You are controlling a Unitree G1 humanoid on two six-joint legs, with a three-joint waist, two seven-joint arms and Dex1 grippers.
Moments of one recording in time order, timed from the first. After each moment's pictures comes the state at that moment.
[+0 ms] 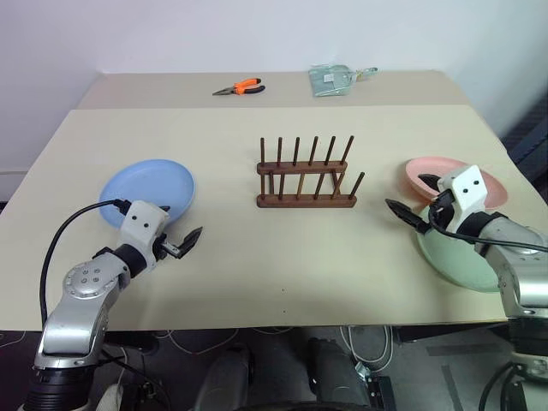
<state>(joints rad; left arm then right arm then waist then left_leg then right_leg) -0.01 0.57 0.18 -0.33 -0.22 0.43 -0.55 -0.24 -0.72 -0.22 0.00 0.26 0.28 0.70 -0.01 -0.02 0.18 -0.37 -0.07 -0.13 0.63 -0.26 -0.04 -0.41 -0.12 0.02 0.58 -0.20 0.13</state>
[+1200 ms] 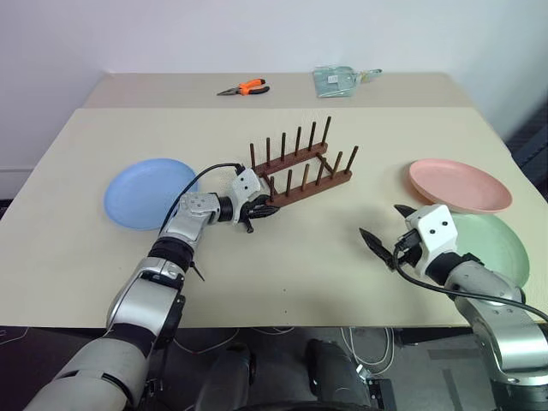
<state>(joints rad) -0.83 0.29 -0.20 0.89 -0.03 -0.14 -1.00 0.08 -0.60 -0.18 -0.49 0.24 0.47 0.49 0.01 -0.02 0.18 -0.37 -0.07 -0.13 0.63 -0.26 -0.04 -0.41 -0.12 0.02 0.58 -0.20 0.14</state>
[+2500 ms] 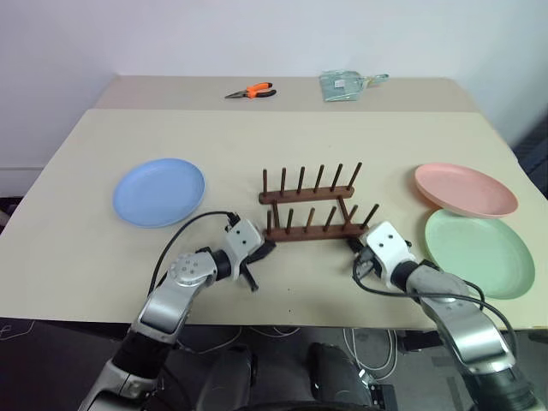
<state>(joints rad) -0.25 0.33 -0.25 -0.09 -0.03 0.36 -0.61 -0.06 -0.52 0.08 -0.28 0.04 0.49 0.42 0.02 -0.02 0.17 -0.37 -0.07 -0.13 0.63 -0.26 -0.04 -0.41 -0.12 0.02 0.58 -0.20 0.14</state>
